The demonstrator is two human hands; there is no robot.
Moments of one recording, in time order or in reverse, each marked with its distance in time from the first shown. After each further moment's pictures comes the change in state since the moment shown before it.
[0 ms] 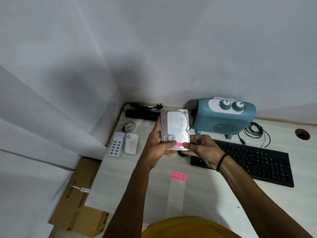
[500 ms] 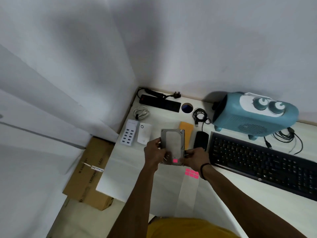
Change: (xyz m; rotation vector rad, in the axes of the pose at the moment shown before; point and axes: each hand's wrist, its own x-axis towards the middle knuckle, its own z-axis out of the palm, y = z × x) left_hand 0.023 -0.089 -0.061 0.300 0.406 -0.378; right_hand 0.073 0.091 0.047 -0.770 0.201 0.222
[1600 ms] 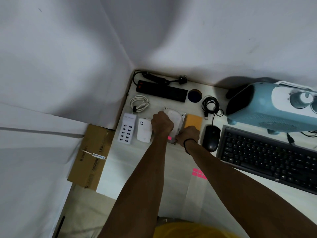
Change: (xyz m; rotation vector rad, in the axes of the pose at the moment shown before) left_hand 0.142 0.046 0.041 0.676 0.028 -0.004; right_hand 0.138 -0.044 0.059 -0.148 0.148 0.290
